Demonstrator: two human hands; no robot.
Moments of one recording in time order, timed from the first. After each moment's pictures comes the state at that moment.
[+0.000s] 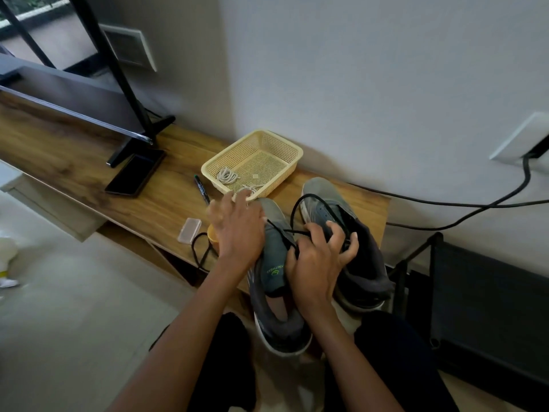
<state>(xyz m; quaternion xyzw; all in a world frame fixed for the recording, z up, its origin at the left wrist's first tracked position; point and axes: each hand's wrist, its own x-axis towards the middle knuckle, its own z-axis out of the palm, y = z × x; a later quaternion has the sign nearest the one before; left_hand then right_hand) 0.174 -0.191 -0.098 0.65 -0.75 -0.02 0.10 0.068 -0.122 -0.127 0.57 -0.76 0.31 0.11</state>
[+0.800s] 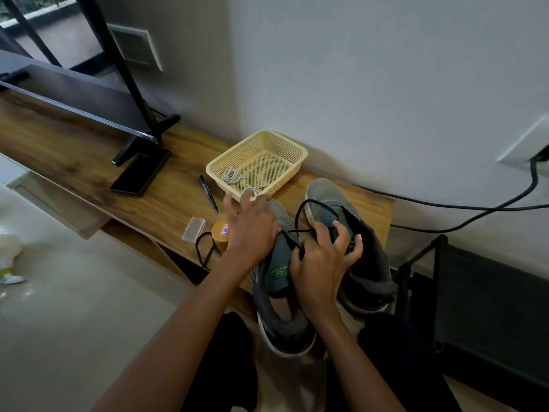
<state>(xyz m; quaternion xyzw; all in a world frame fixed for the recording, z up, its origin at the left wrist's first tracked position) 0.168 -0.195 -0.093 0.59 -0.81 0.00 0.03 0.068 -0.121 -0.129 0.57 -0.75 0.32 0.11</state>
